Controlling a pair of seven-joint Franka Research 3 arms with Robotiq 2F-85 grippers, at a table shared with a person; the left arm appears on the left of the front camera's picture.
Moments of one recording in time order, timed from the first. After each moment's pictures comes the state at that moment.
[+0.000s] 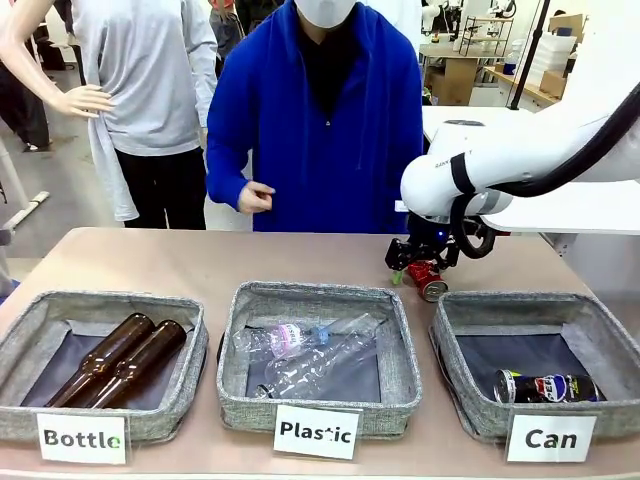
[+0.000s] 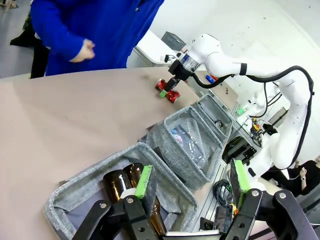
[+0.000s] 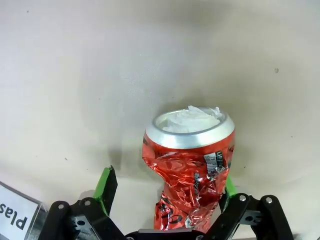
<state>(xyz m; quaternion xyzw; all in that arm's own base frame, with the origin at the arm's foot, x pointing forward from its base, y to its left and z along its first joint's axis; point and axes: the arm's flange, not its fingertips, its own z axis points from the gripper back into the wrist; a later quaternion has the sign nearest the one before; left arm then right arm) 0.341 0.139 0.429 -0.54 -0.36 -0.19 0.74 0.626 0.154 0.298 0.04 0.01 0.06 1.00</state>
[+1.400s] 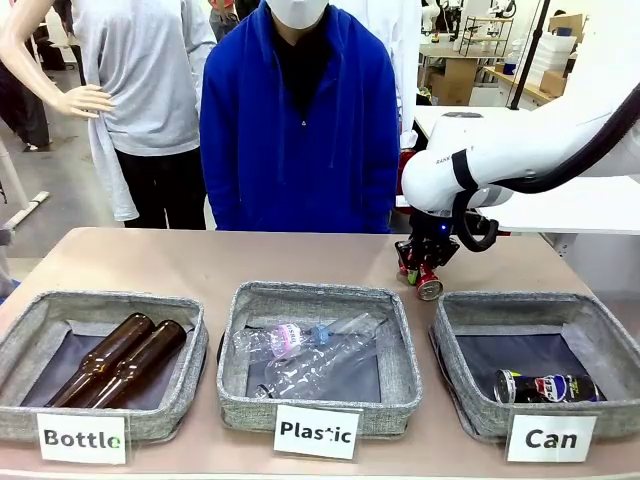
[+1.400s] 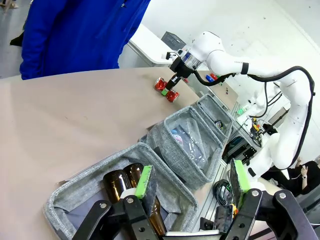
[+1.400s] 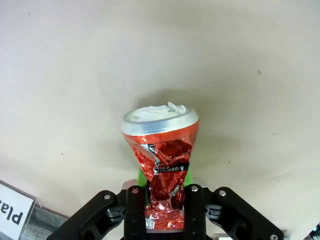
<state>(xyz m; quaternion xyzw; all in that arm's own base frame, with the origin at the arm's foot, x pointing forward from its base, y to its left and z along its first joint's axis) 0.341 0.139 0.429 -0.54 -0.36 -0.19 0.74 0.629 0.151 0.312 0.02 0.00 0.07 1.00</state>
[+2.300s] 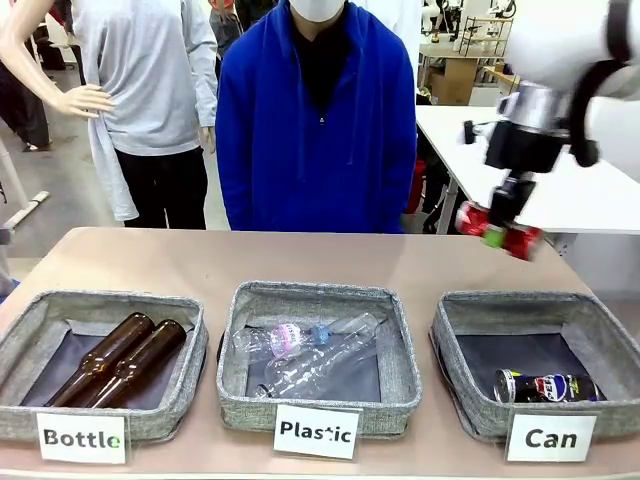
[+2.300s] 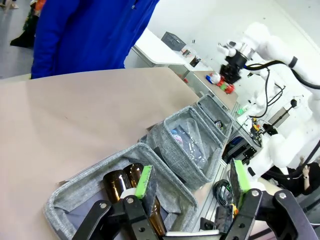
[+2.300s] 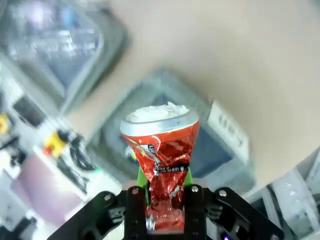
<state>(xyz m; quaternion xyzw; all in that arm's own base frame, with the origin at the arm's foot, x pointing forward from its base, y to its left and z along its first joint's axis) 0.340 0.139 0.429 -0.54 -0.36 -0.19 0.74 0.478 0.069 0.499 0.07 0.06 0.38 0.92</state>
